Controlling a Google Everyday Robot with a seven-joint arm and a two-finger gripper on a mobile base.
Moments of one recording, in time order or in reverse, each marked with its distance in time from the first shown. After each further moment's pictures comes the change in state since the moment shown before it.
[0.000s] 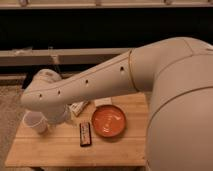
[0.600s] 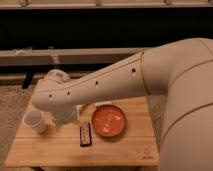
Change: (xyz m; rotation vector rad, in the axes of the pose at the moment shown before) arm 0.003 -0.029 0.002 -0.008 -0.009 0.039
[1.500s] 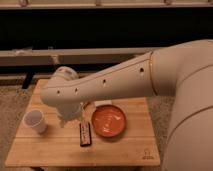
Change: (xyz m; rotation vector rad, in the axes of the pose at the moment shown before) arm -0.011 -0.016 0.001 -0.011 -0.011 0.032
